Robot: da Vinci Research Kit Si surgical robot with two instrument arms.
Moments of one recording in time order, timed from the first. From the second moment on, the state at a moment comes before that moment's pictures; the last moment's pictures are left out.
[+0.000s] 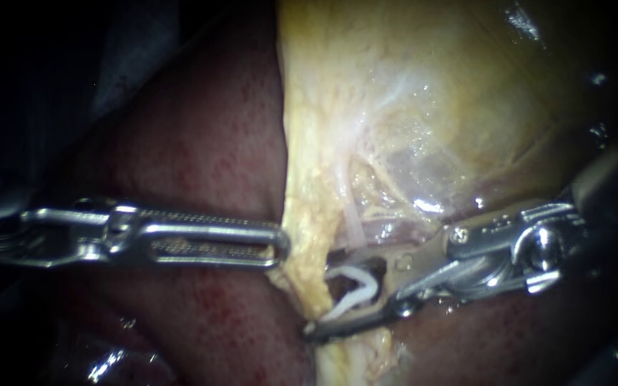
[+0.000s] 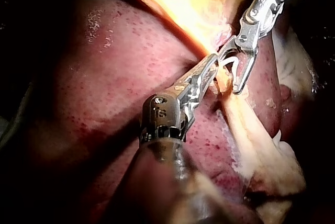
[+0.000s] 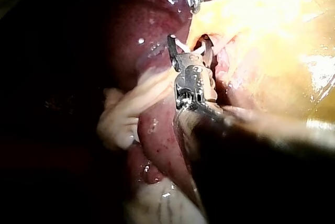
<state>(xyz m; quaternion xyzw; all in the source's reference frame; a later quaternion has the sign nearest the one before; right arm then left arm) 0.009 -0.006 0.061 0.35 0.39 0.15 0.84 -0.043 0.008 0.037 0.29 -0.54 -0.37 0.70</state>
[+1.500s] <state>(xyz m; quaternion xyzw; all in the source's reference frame) 0.012 -0.008 0.063 0.39 0.37 0.16 0.83 -0.043 0.008 0.037 0.29 -0.54 -0.37 0.70</state>
